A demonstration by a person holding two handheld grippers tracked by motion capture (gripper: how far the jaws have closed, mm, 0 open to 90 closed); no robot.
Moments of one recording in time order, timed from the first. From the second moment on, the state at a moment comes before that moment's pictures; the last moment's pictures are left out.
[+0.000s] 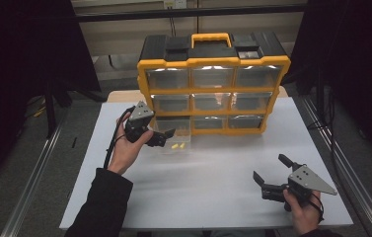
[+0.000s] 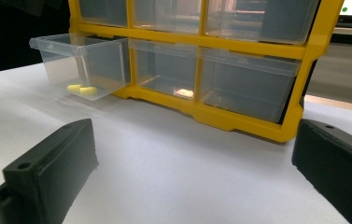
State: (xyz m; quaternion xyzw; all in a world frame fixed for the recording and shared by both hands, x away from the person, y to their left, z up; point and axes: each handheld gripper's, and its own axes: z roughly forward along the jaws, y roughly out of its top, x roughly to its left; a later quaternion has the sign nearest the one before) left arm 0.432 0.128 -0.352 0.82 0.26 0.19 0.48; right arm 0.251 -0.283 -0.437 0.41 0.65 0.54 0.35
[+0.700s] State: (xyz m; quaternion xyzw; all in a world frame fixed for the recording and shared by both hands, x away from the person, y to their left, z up) left arm 0.401 0.142 -0.394 0.74 0.31 0.23 0.54; right arm 0.250 -0.283 -0.436 0.41 0.65 0.54 0.35
